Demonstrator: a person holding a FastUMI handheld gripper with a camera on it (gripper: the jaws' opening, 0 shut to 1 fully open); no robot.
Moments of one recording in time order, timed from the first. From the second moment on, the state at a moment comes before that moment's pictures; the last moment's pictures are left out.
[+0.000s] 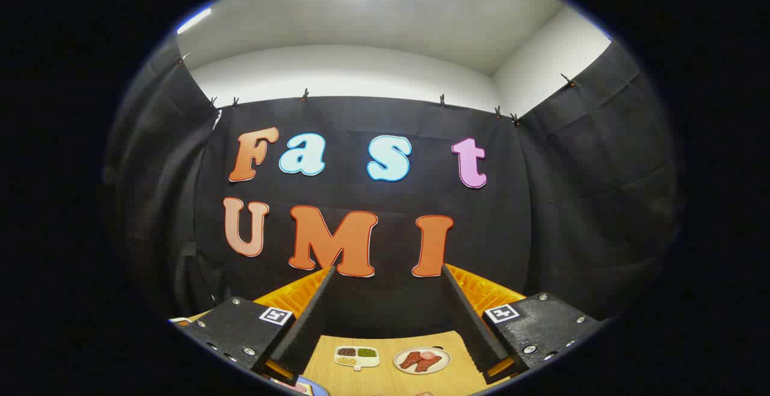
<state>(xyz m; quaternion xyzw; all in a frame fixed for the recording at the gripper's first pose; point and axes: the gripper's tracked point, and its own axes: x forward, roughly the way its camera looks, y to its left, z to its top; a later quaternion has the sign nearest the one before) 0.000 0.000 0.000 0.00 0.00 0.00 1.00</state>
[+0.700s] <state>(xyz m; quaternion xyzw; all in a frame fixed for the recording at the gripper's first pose) 0.001 0.001 0.010 -0.01 0.00 0.00 1.00</state>
